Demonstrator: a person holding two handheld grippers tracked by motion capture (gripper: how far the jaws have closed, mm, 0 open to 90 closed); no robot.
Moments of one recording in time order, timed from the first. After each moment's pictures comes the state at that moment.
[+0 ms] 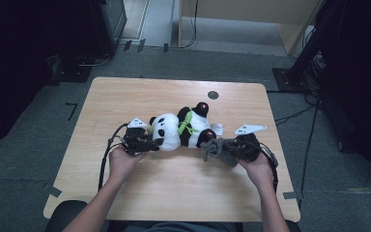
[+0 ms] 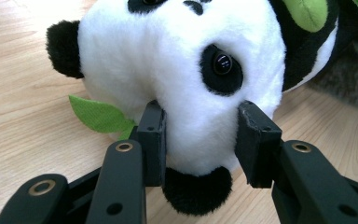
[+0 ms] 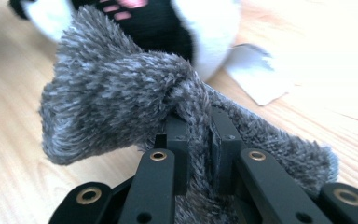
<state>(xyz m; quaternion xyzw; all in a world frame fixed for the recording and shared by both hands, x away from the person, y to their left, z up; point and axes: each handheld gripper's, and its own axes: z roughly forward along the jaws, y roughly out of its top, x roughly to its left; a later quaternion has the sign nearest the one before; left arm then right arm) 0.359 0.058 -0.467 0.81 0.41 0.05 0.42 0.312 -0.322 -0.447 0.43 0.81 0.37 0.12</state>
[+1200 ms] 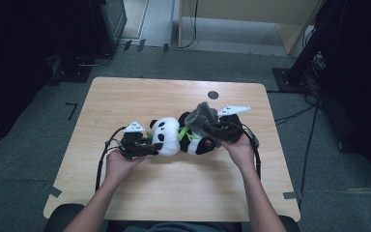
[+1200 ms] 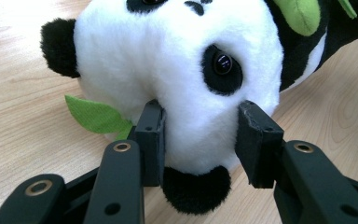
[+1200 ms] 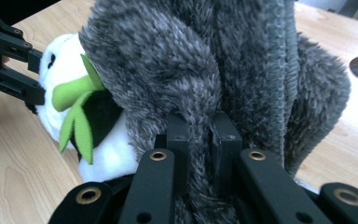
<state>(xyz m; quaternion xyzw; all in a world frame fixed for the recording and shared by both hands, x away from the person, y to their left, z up) 0.347 0.066 -0.470 0.82 0.37 0.03 0.44 0.362 -0.272 -0.425 0.40 0.80 0.42 0.12</state>
